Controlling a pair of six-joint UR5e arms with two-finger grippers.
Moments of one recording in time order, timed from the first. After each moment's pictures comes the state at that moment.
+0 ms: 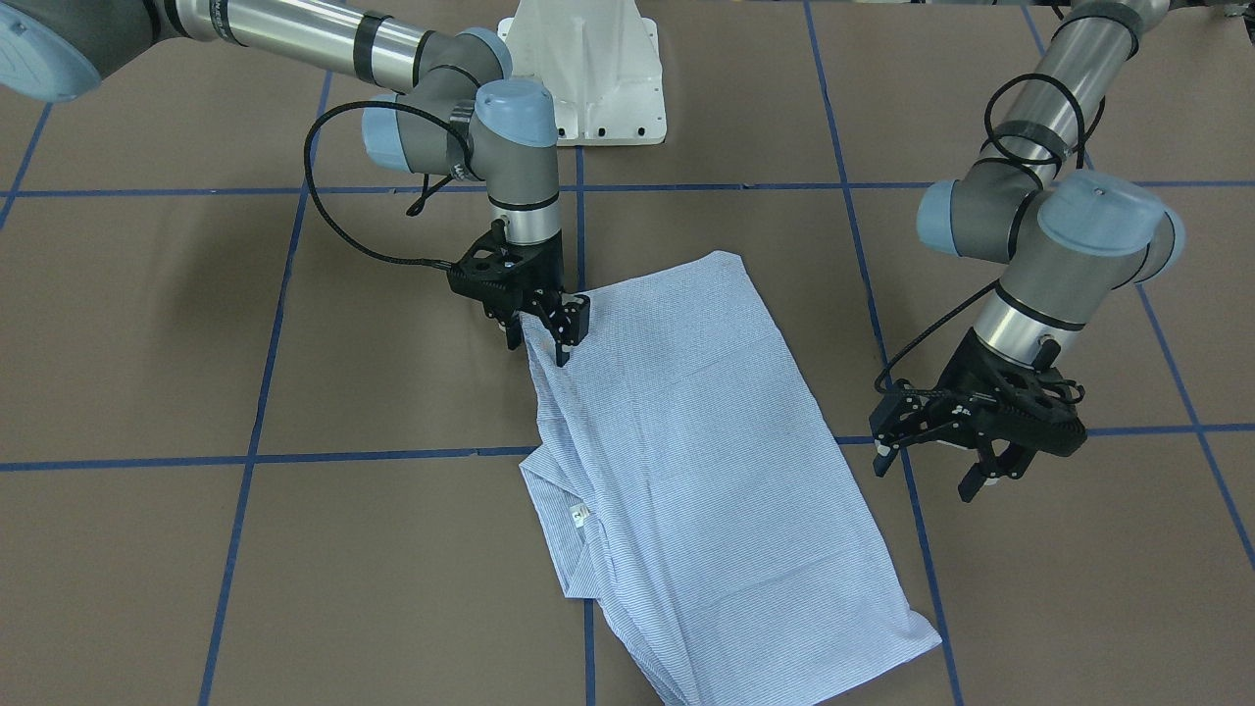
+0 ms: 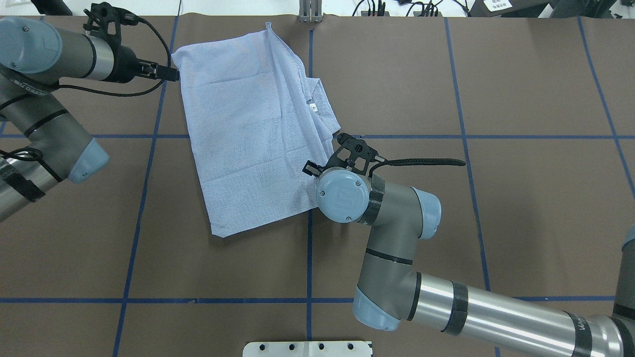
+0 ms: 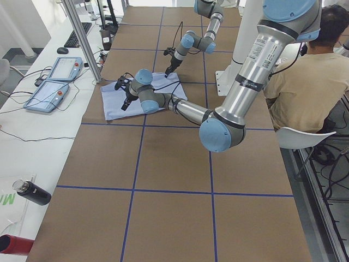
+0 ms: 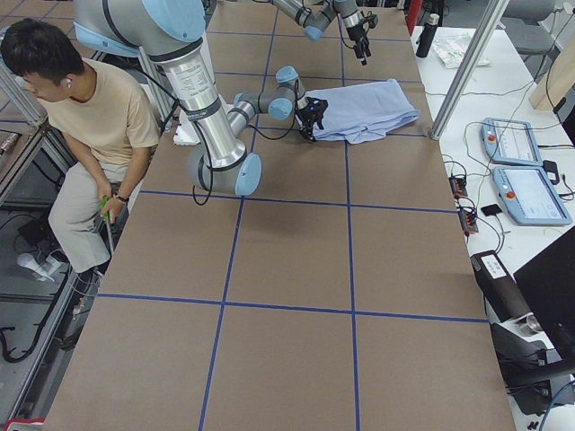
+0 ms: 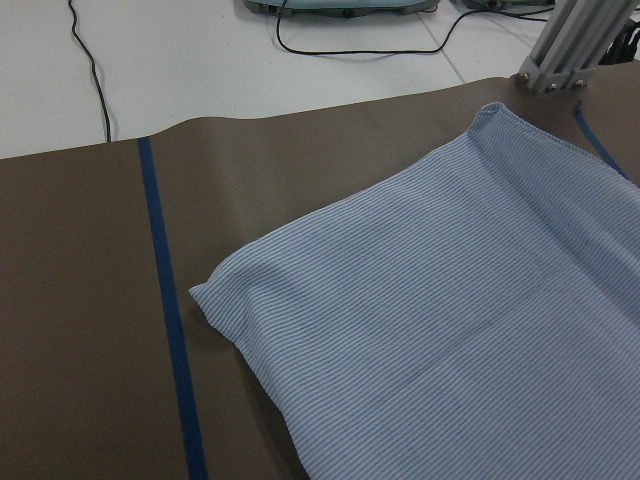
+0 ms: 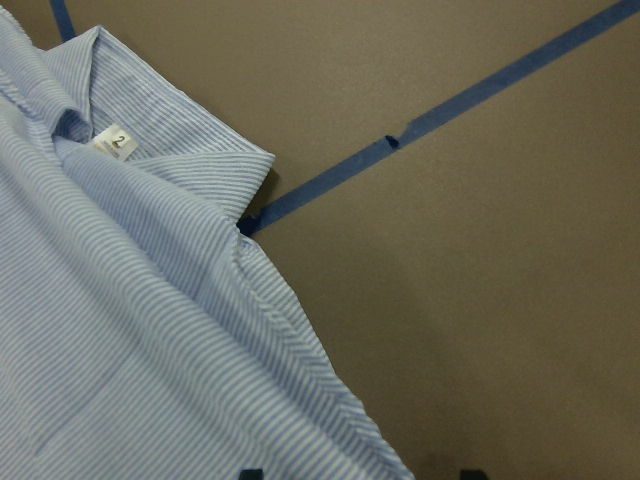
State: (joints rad) left arm -0.94 -2.03 -1.40 -2.40 -1.89 -0.79; right arm 0.38 -0.88 1.51 -1.34 1.38 1.83
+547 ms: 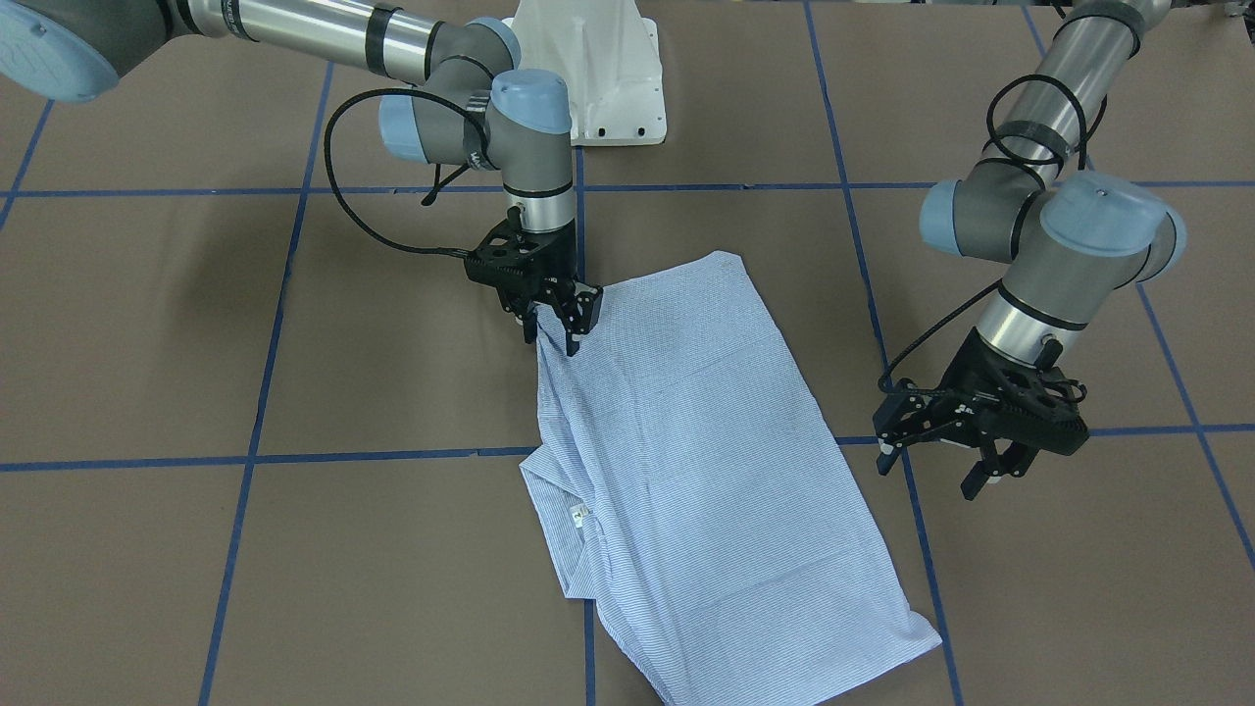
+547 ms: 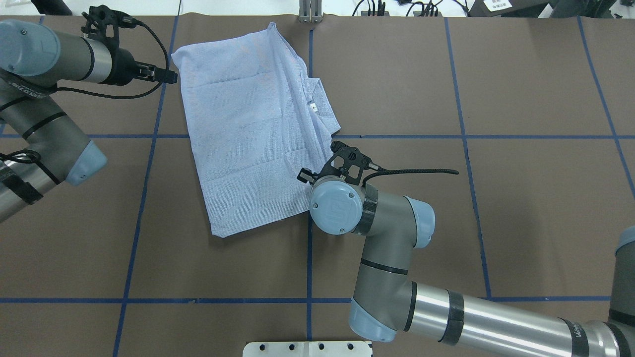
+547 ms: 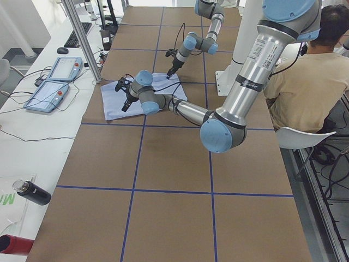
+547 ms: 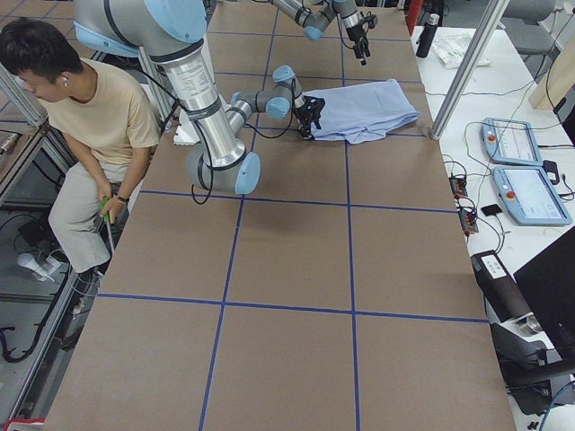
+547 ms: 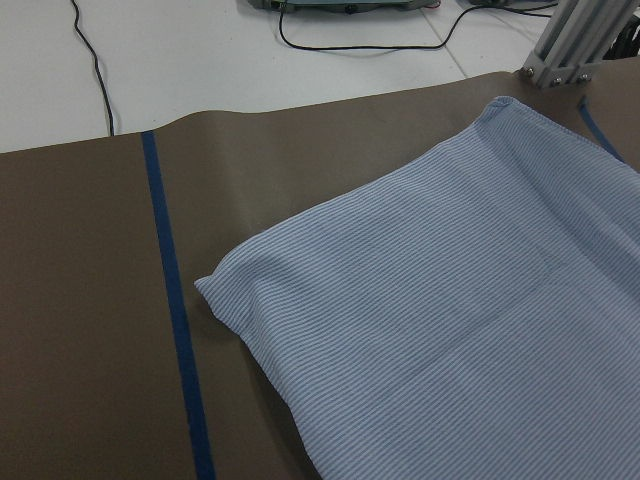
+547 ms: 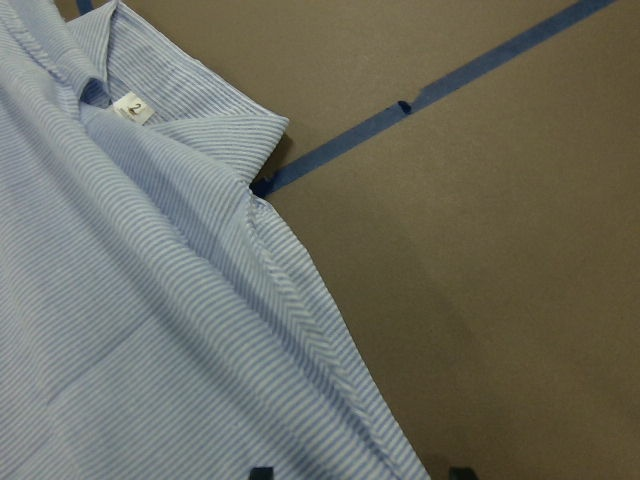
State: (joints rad) left arm -0.94 -2.02 -1.40 -2.41 -1.89 -0.79; right arm 0.35 -0.87 1.51 -1.34 1.36 1.83
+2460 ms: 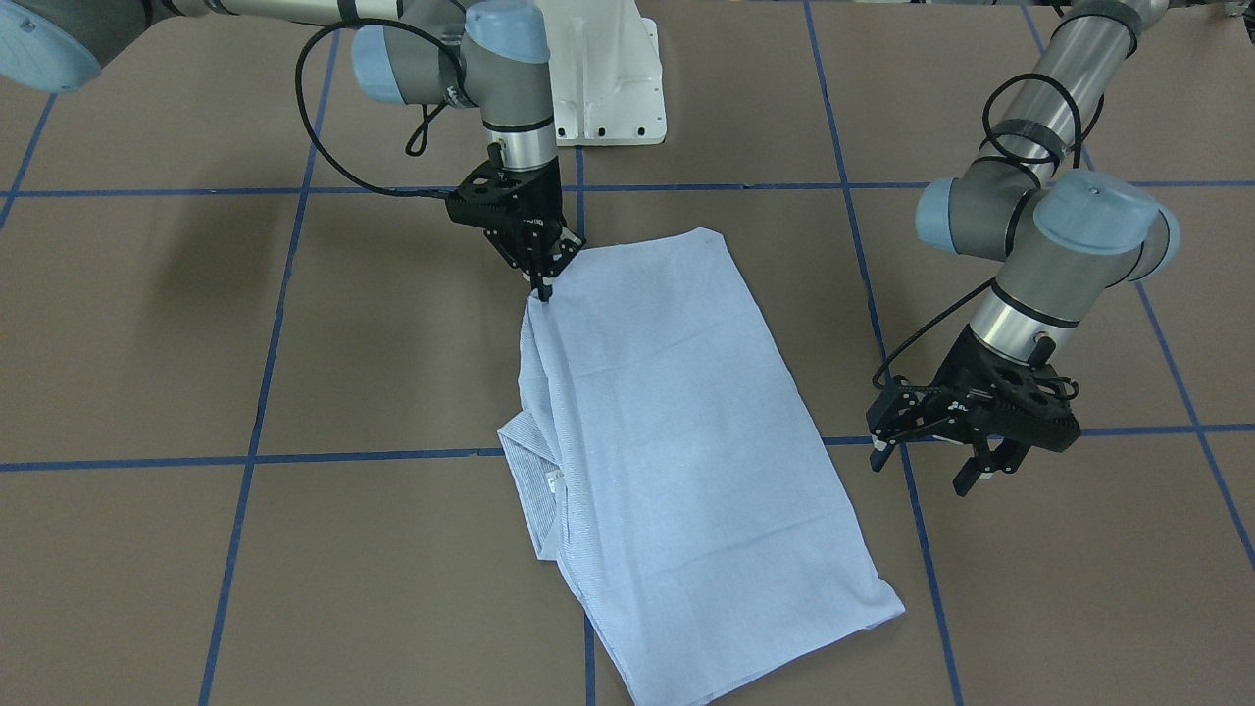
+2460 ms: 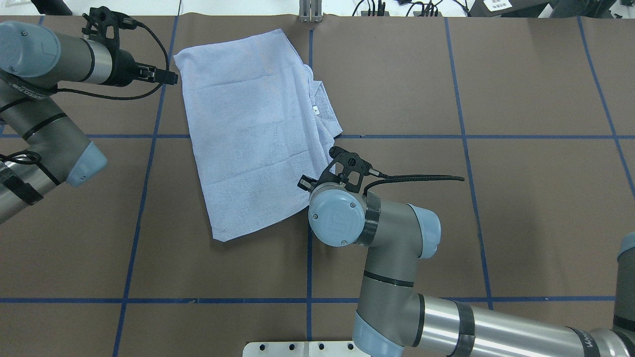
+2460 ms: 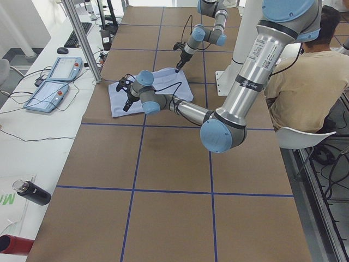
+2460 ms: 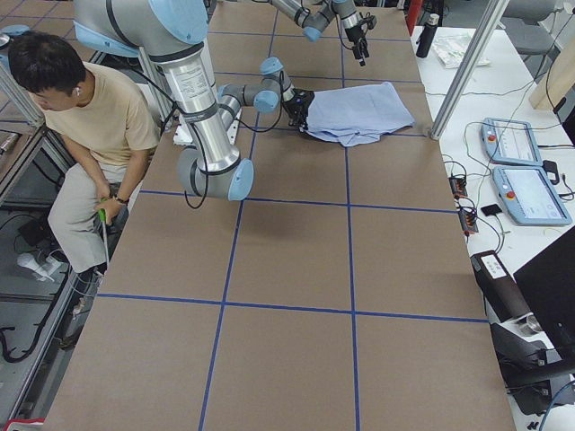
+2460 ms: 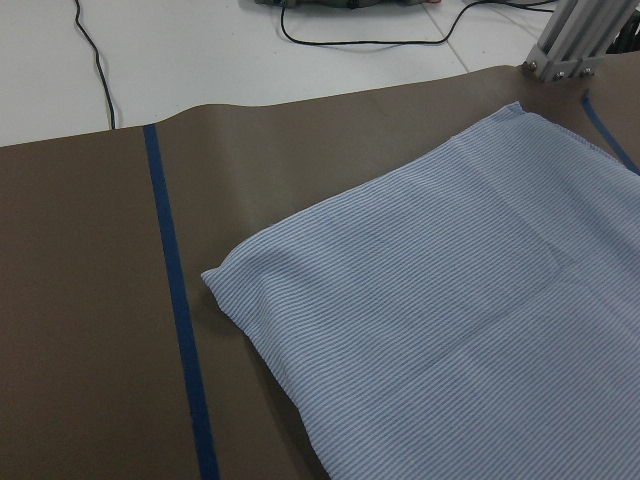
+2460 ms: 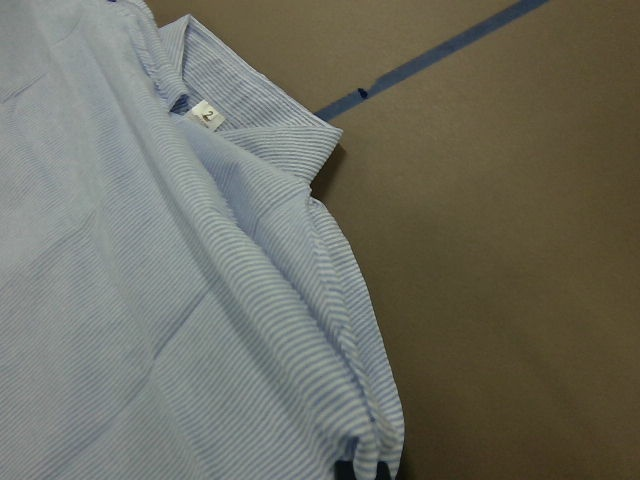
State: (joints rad) left arm -0.92 -2.02 -1.41 -2.41 -1.89 -0.82; right arm 0.26 -1.01 1.80 -1.46 1.31 1.85
